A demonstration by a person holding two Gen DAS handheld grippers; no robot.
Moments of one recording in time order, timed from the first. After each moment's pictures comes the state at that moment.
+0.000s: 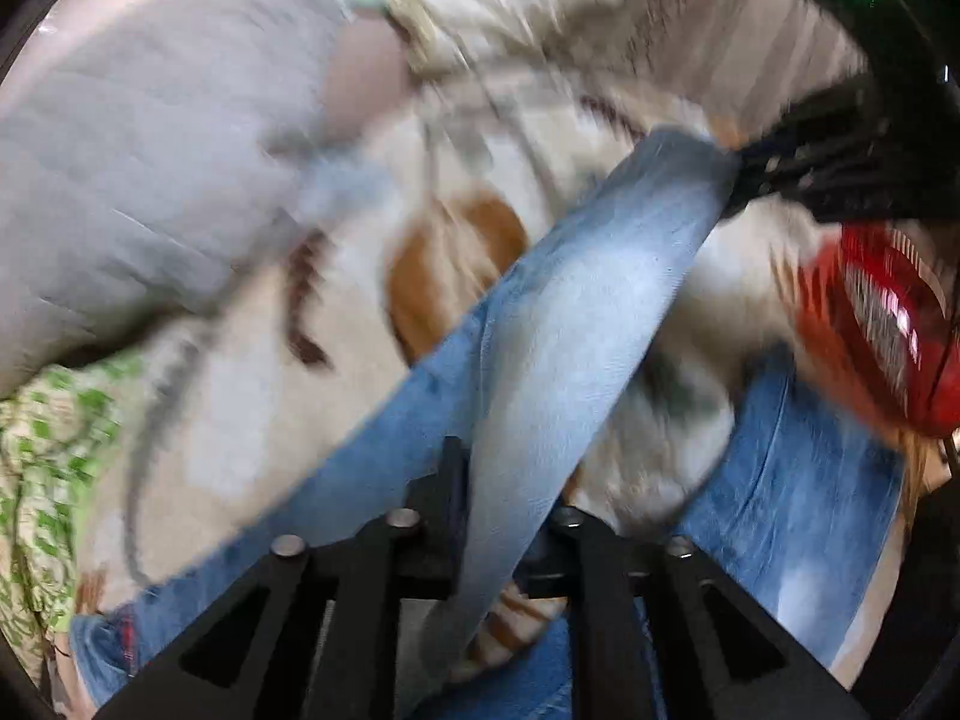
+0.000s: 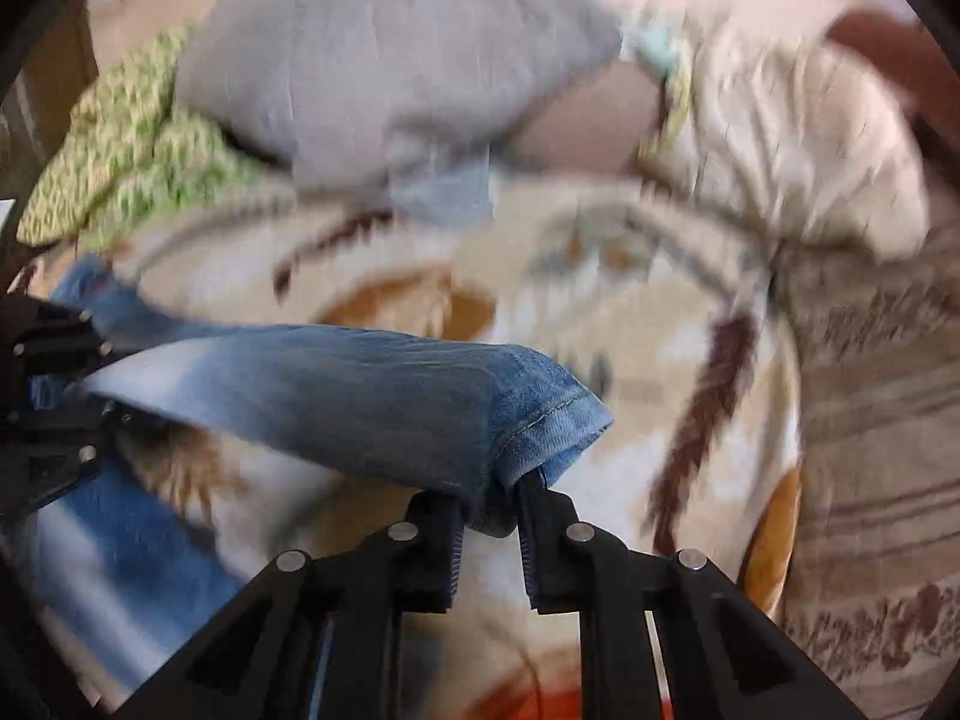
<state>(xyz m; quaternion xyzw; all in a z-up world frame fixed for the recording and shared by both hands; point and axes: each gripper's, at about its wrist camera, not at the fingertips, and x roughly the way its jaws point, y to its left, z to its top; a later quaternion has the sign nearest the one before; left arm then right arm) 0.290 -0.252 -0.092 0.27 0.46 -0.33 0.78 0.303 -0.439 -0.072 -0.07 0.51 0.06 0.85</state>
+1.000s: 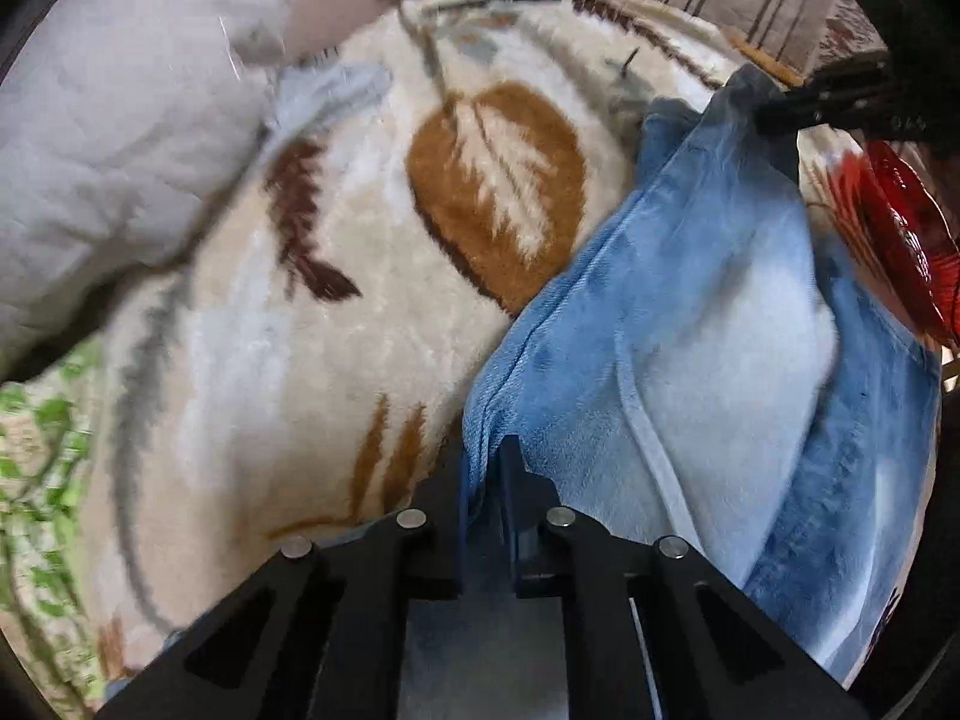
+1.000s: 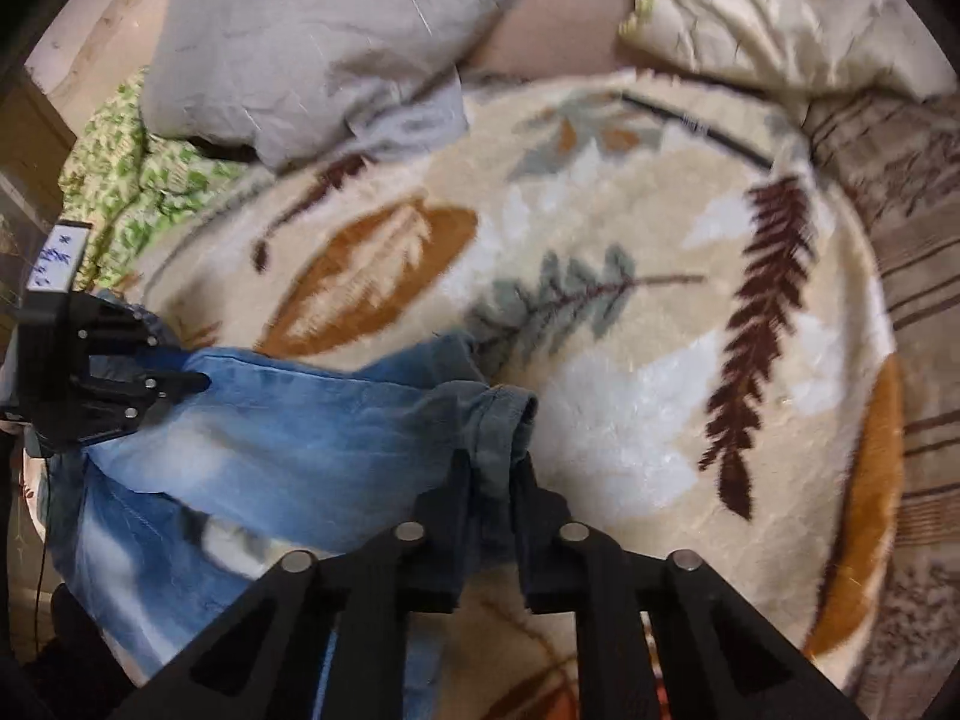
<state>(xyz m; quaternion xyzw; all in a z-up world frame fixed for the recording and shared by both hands) 0.346 -0.218 -0.109 0.31 0.49 -0.37 0.73 0.306 -0.476 -0.099 0.05 0.52 0.10 0.84</state>
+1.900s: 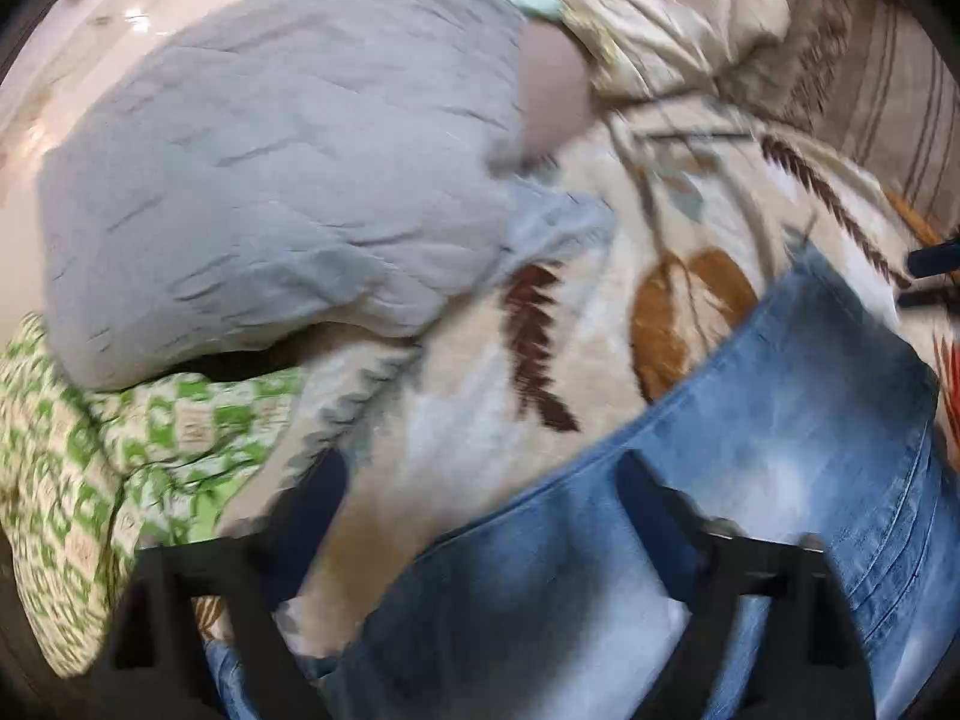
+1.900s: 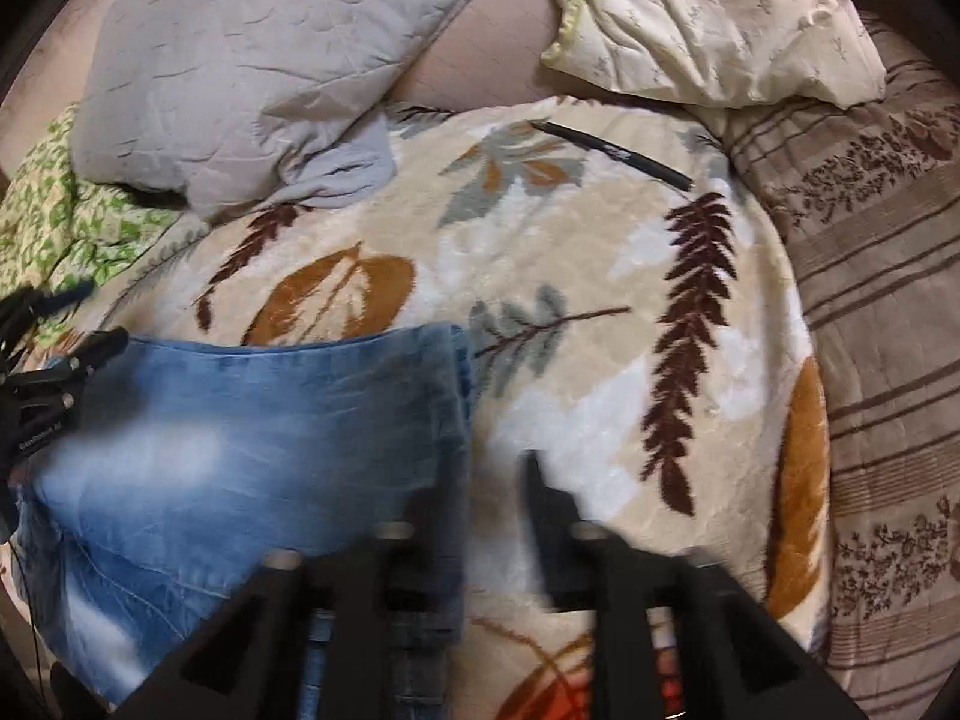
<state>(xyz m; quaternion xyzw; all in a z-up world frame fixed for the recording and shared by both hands) 0.373 -0.199 -0.057 0.27 0.39 -0.20 0.86 0.315 -0.472 -0.094 0.04 0.53 0.00 0.85</state>
